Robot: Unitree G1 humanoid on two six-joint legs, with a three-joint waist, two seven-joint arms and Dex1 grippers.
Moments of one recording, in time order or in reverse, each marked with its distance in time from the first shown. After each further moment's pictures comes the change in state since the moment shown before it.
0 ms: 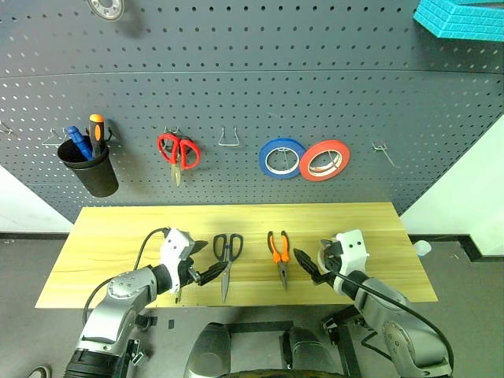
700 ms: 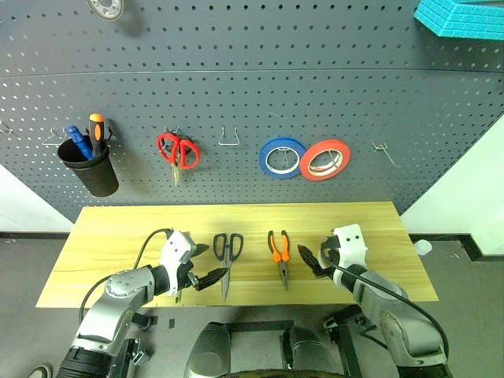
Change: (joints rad) left arm -0.027 0.082 -0.075 -0.010 0.047 -0.001 -0.083; right arm -0.089 0.008 -0.003 0.045 -0.102 0.103 -0.118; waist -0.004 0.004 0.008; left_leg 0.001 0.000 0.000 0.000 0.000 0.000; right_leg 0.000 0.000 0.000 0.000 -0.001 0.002
